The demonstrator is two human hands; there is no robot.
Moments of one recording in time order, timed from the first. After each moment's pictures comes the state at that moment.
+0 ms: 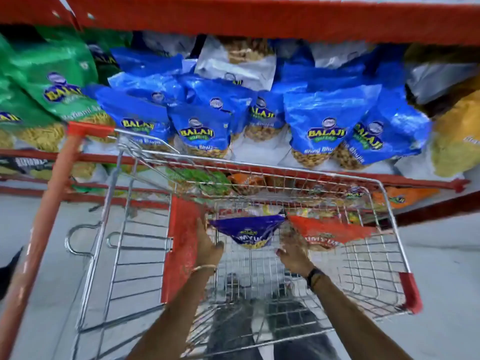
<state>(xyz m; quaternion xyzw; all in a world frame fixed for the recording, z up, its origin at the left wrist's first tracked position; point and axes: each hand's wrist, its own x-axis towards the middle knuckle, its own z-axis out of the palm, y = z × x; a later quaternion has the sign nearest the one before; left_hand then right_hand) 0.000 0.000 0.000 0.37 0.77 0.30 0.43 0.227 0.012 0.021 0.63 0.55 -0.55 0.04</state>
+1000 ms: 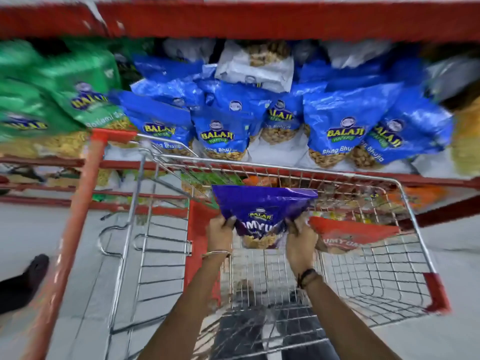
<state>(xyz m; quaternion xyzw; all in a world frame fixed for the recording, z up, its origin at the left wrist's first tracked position) -0.023 0.039 0.027 0.36 0.73 0.39 0.44 0.154 0.021 0.077 0.73 0.41 -0.39 -0.39</state>
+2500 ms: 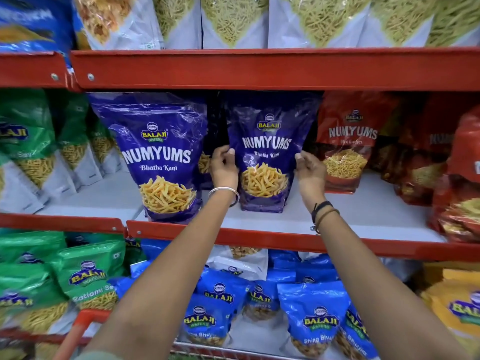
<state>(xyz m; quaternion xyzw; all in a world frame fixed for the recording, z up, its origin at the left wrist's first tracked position) 0.022 0.382 0.421 0.44 0.48 0.69 0.31 0.201 0.375 0.416 0.47 0.51 -0.30 -0.66</state>
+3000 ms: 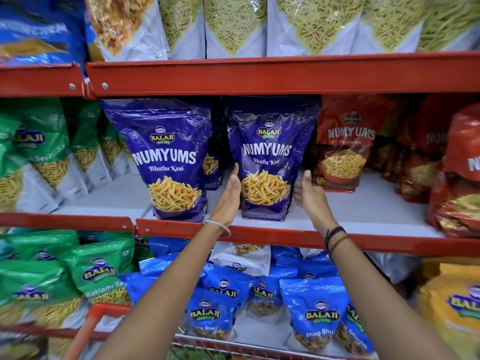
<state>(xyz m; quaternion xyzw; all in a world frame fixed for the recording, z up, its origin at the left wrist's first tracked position) 0.013 0.309 0.398 0.64 0.48 0.47 0.36 0.209 0.323 0.397 0.52 0.53 -0.40 -0.54</state>
